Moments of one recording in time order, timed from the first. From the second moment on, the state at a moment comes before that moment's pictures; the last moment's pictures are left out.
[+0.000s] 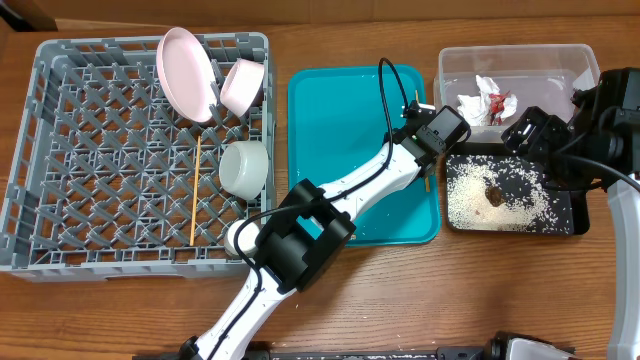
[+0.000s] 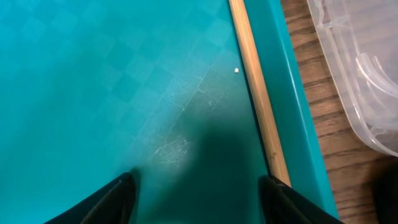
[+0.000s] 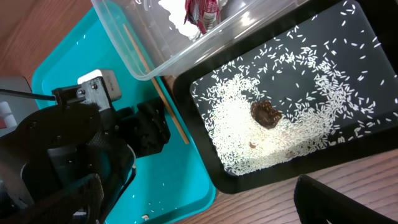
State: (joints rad) left arm -0.83 2.45 1.99 -0.67 -0.35 -0.57; right arm -0.20 1.40 1.44 -1.19 -0.22 0.41
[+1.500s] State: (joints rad) left arm -0.85 2.45 2.04 -0.73 -0.34 -0.66; right arm -0.20 1.40 1.44 -1.19 -0.22 0.41
